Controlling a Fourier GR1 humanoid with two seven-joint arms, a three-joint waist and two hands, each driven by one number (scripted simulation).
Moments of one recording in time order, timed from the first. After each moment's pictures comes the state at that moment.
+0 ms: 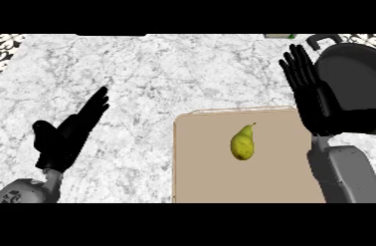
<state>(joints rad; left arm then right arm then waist) -0.14 0.52 -0.33 -1.61 0.34 0.17 0.19 -0.33 -0.24 0.04 -1.45 -0.29 0.02 -0.13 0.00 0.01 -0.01</state>
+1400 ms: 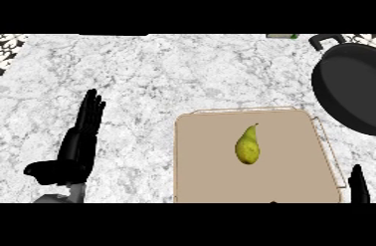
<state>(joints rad) -0.03 0.29 -0.28 -1.62 0.24 0.38 -0.13 0.58 -0.09 0.26 -2.02 0.52 -0.69 0.09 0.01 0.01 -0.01</state>
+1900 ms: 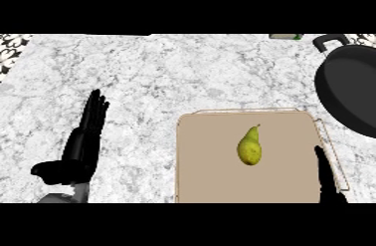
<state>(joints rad) -0.04 0.27 -0.28 -1.60 0.23 0.37 -0.15 0.41 -0.06 0.37 -2.12 0.82 -0.33 0.72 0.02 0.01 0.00</state>
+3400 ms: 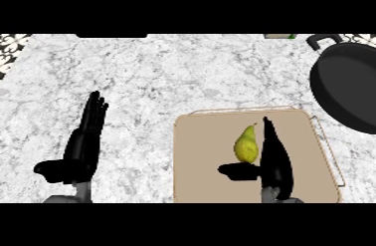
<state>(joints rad) -0.01 0.15 -0.16 -1.57 0.12 0.26 -0.14 -0.02 0.00 0.36 -1.68 0.77 -0.26 0.99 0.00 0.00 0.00</state>
